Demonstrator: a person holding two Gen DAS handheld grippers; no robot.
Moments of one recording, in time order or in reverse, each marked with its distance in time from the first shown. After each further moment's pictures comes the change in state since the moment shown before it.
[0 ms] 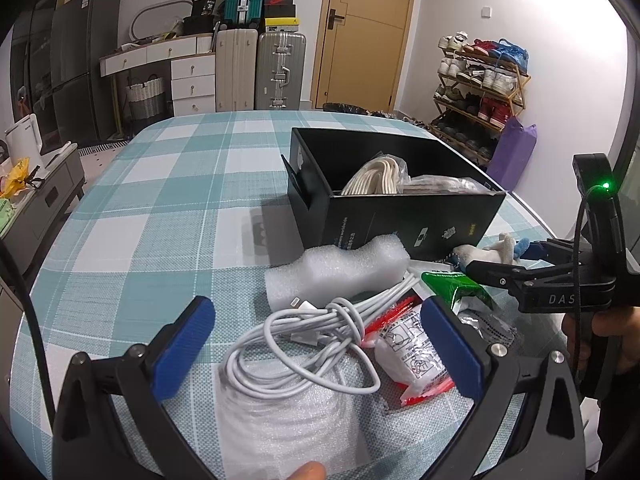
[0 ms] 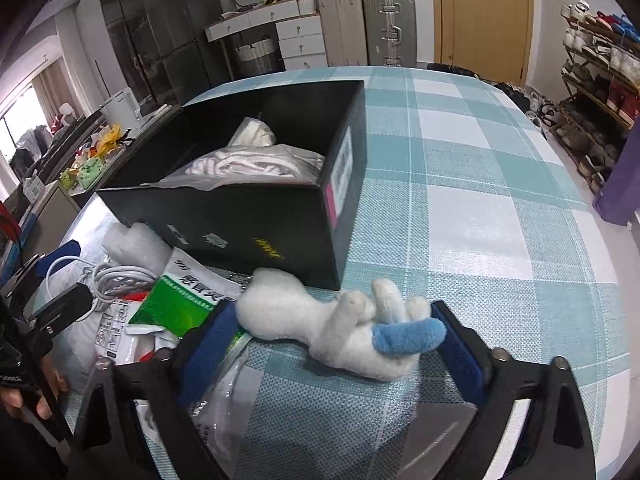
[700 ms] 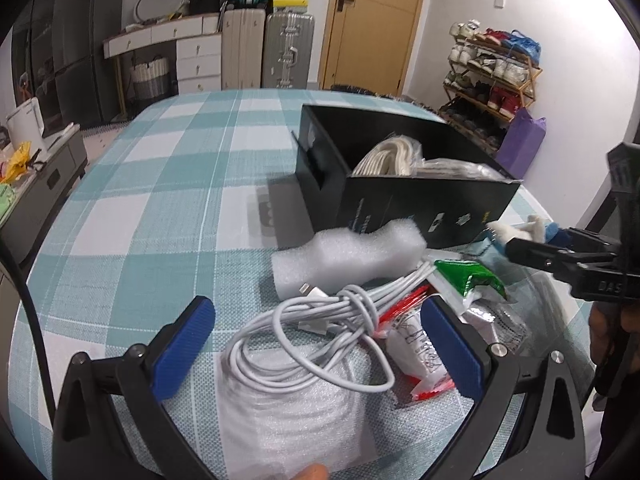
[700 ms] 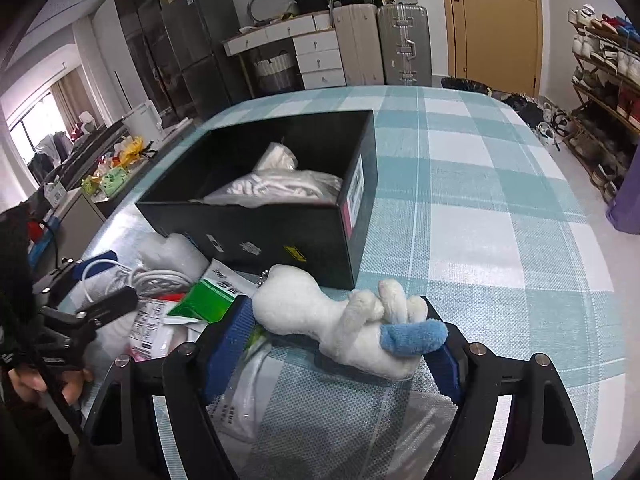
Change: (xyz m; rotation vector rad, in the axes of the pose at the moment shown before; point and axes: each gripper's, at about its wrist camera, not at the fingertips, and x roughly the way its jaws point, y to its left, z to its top) left arm 0.015 0.006 -0.002 -0.035 0.088 0.027; right arm -0.028 -0.004 -0.002 -0.005 -0.056 0.073
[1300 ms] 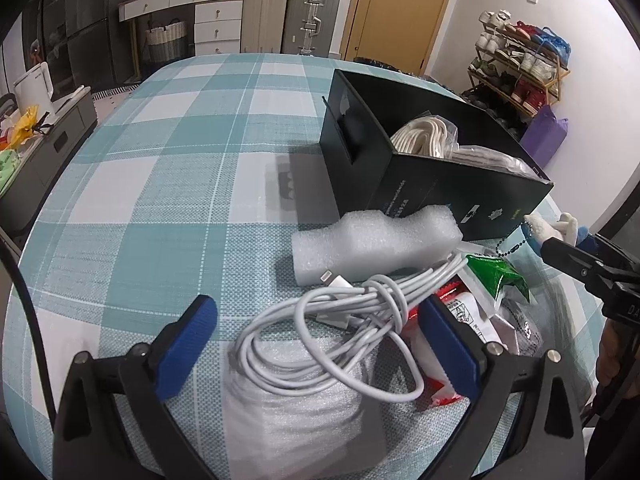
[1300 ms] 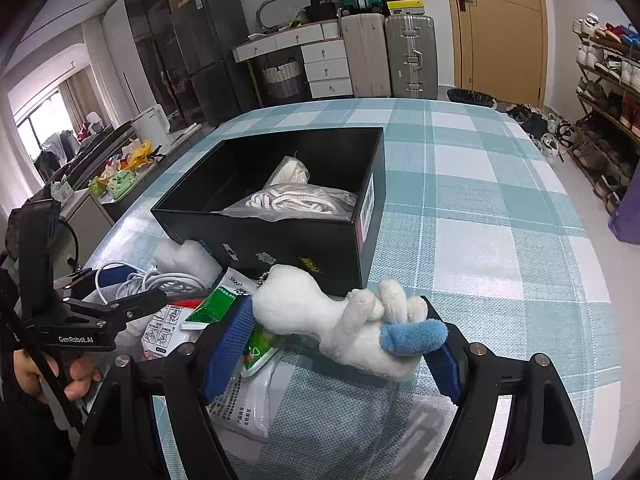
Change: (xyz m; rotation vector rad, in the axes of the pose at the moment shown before) left arm 0.014 0.009 0.002 -0.071 0.105 0.022; right arm -0.013 0.009 0.001 -0.021 -0.029 0.010
